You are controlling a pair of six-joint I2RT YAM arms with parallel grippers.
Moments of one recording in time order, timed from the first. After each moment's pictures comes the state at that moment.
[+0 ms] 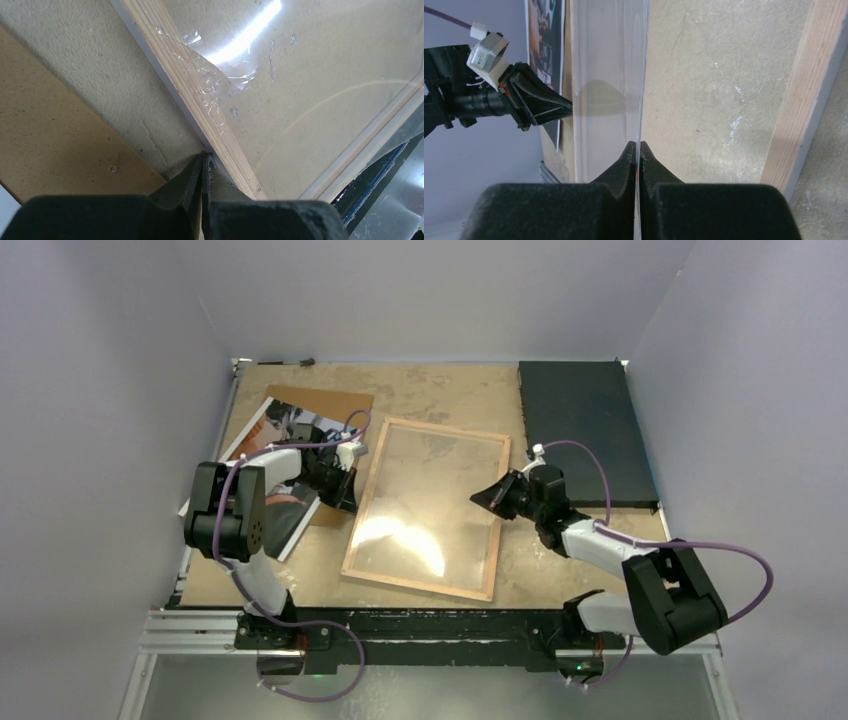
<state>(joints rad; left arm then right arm) -0.11 1.77 0.99 -0.57 0.67 0.37 0.37 1.27 0.42 0.35 -0.33 0.96</state>
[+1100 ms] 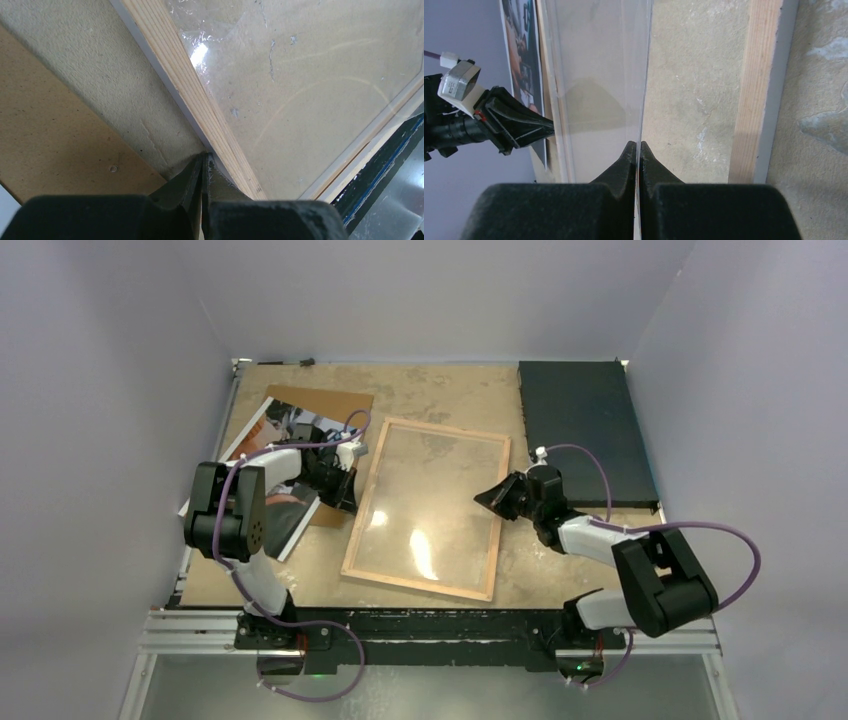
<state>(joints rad) -0.11 1.77 0.99 -0.57 0.67 0.37 0.36 1.36 0.42 0.38 -0.26 0.99</state>
